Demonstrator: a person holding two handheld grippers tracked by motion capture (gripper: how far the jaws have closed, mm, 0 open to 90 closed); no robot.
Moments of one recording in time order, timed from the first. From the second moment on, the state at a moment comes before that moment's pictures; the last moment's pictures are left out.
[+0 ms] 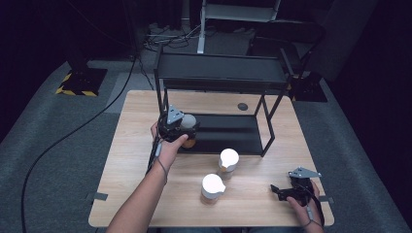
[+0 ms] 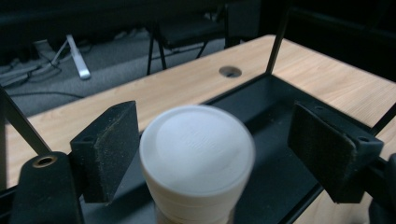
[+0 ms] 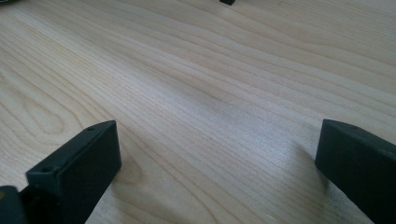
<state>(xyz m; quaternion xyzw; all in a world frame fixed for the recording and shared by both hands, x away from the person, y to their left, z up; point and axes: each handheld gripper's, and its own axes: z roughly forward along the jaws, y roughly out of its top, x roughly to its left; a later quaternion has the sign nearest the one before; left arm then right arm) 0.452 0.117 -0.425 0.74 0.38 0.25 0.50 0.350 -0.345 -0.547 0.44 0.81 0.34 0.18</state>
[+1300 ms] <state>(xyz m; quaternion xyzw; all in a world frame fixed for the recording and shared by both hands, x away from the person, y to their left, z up) 0.381 0.172 -0.403 0.73 0.37 0.26 0.51 0.350 -0.345 -0.547 0.44 0.81 0.34 0.18</state>
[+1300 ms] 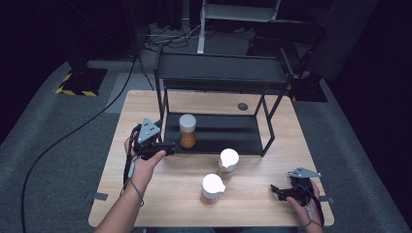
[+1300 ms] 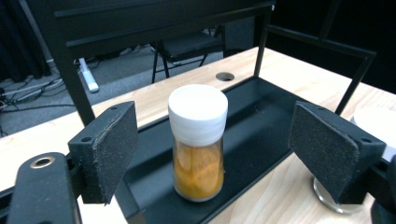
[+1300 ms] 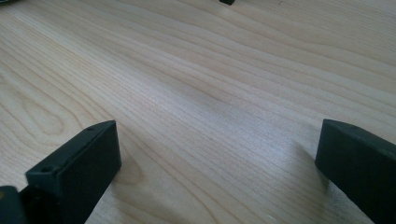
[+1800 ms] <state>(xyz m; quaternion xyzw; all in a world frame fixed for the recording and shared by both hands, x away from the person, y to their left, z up) 0.365 0.190 -0.411 0.74 0.37 0.26 0.50 0.349 -0.345 -0.547 0.44 0.81 0.34 0.18</state>
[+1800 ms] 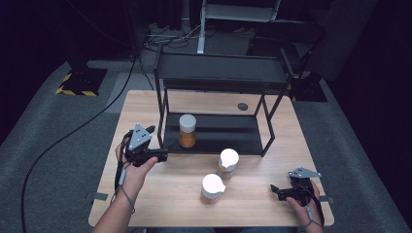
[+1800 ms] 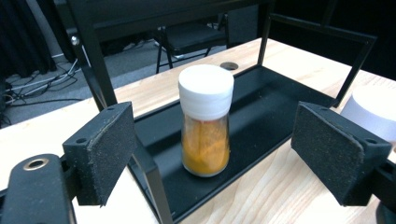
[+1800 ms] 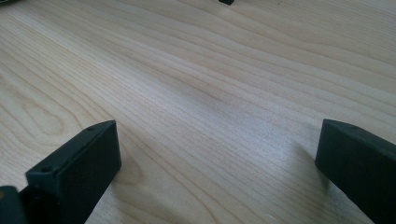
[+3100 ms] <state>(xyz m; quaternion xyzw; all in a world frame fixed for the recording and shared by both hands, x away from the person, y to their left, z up) 0.329 0.219 -0.480 0.76 0.40 0.26 0.43 0.350 -0.342 -0.546 0.45 0.81 0.33 0.19</state>
